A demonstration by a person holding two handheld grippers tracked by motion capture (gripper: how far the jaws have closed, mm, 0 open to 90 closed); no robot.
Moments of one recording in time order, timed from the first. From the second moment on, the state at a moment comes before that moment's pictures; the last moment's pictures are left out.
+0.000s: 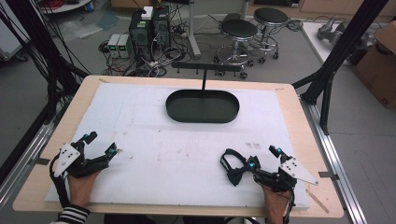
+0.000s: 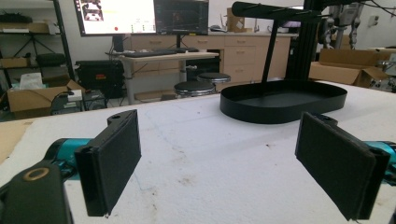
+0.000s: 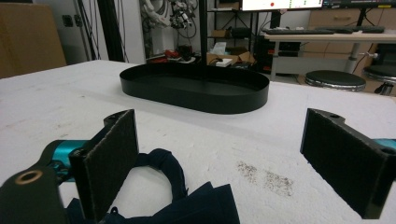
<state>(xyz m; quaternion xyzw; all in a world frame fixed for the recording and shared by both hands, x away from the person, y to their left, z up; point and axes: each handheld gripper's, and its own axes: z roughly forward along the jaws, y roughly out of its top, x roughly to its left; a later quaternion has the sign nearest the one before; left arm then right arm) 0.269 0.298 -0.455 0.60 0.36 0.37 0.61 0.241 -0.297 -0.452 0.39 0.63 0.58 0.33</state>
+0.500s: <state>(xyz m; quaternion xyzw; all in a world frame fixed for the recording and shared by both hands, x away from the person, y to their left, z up) 0.269 0.298 -0.455 0.60 0.36 0.37 0.61 0.240 -0.300 -0.452 0.40 0.63 0.59 0.32</state>
